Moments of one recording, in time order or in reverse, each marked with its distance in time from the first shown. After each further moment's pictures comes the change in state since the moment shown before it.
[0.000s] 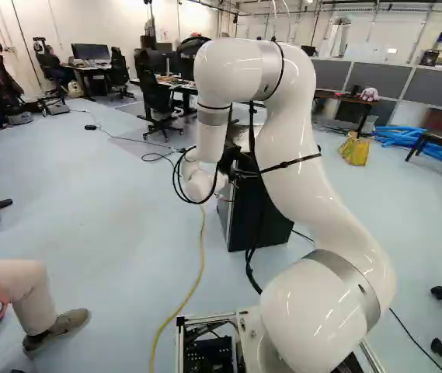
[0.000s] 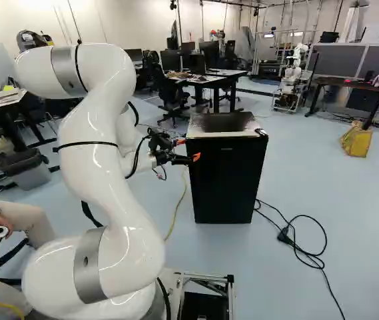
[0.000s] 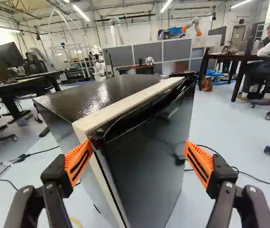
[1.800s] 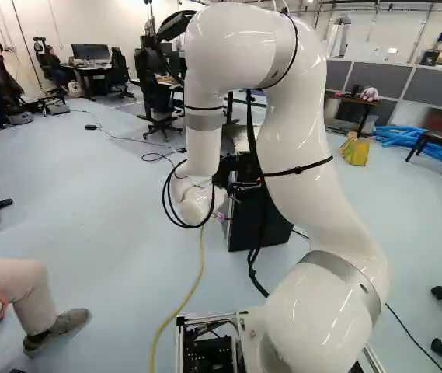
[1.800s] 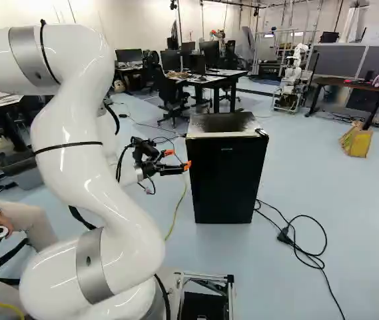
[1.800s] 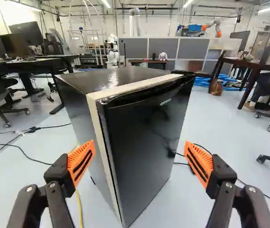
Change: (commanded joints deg) arm 9.7 7.4 14.1 1.6 0.0 0.0
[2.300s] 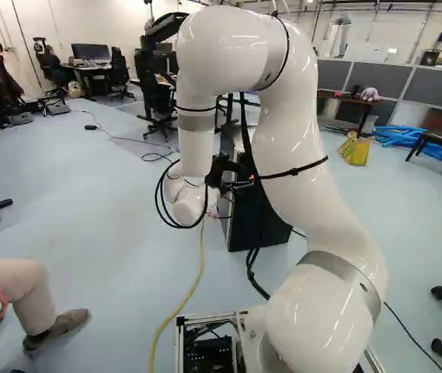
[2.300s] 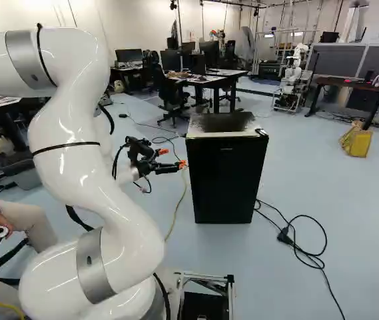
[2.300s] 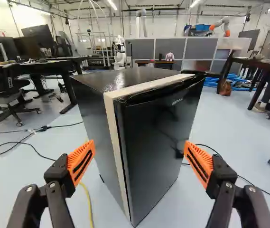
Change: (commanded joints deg) arm 2.1 -1.5 -2.9 0.0 0.0 0.0
